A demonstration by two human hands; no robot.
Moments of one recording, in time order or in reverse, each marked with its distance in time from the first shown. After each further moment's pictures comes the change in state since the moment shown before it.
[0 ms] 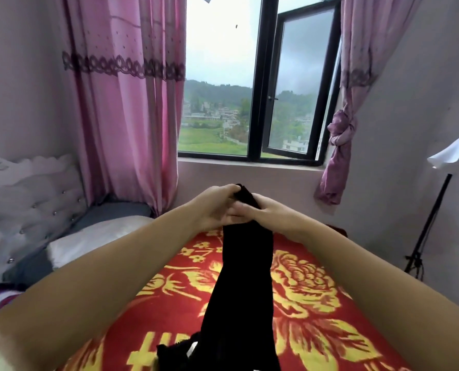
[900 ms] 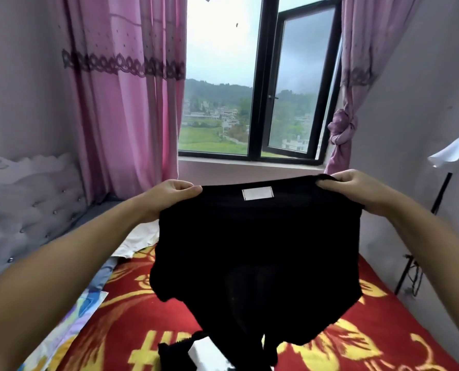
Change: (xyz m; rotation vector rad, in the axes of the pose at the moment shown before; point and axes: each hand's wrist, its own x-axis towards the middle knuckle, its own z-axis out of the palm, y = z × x) left_hand -0.003 0.011 -0.121 0.582 -0.058 0.203; right_hand -0.045 0.030 -0.139 -0.058 0.230 0.091
